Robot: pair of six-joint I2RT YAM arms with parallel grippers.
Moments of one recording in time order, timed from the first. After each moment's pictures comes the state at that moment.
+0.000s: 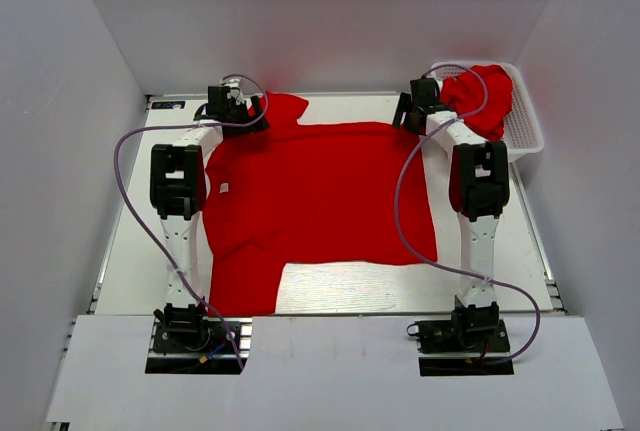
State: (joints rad) left arm -0.06 2.37 1.82 -0.13 0.26 -0.24; right arm 0.17 2.31 1.85 -0.33 0.23 0.34
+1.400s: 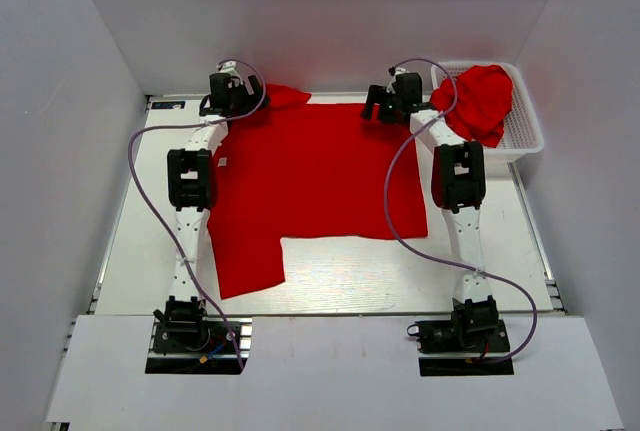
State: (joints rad) left arm -0.05 2.74 2.36 -0.05 0.27 -0.35; right arm 0.21 2.58 2.18 -0.23 -0.22 0.27
